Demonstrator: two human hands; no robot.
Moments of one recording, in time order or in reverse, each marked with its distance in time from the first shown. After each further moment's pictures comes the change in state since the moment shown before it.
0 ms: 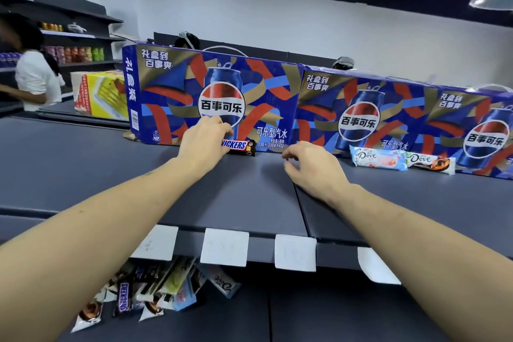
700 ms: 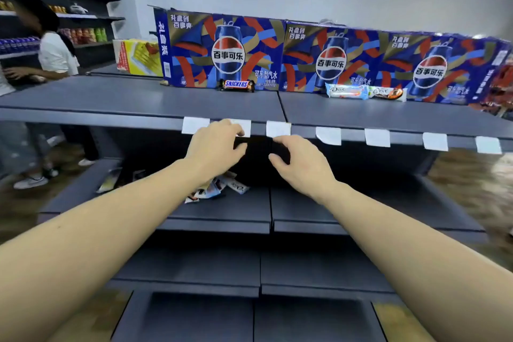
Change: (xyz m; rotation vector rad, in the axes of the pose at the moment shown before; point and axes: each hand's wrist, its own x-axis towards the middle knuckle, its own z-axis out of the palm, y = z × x) left_hand -0.246 0.088 -0.107 -0.083 -0.118 0.049; right_hand -0.247 -0.097 -0.037 0.243 0.018 0.095
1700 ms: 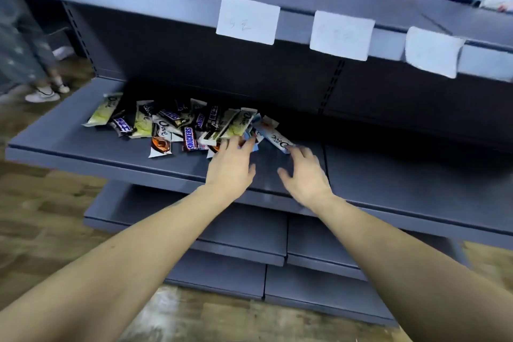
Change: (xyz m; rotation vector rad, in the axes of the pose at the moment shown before) left_hand -0.045 -0.135 0.252 -0.018 -0.266 -0.278; right_hand 0.037 0.067 0.286 -0.016 -0.347 0.196
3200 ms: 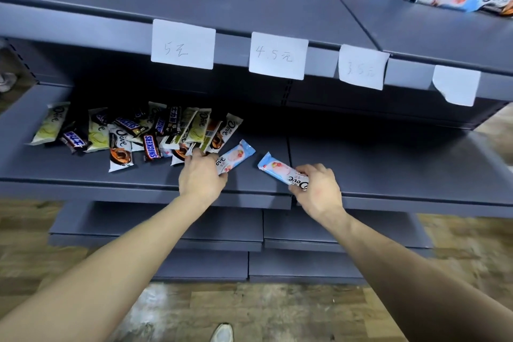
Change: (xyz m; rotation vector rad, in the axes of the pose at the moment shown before) left_hand 0.002 0.018 0.001 -0.127 -0.153 -0.219; right_hand -0.054 0.064 -0.048 -0.033 0.068 0.269
